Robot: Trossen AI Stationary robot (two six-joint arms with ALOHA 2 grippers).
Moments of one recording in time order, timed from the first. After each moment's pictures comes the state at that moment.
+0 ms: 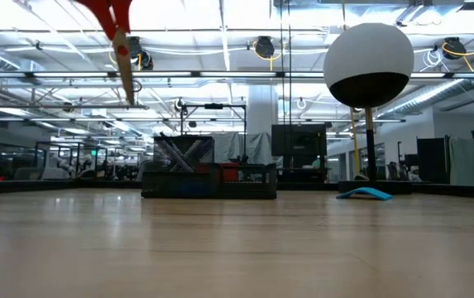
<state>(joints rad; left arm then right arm) -0.52 1.21 0.86 -0.28 0.07 0.06 0.23 1.39 0.88 0.49 -0.21 -0.62</state>
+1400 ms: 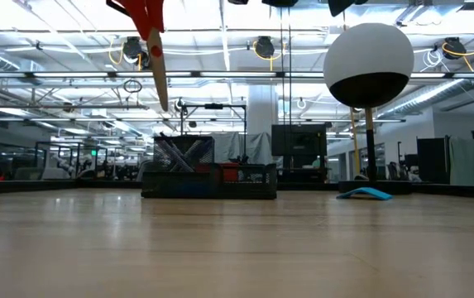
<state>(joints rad) -0.41 1.30 0.86 -0.13 0.26 0.14 0.25 1.83 1.19 0.44 -0.17 -0.68</state>
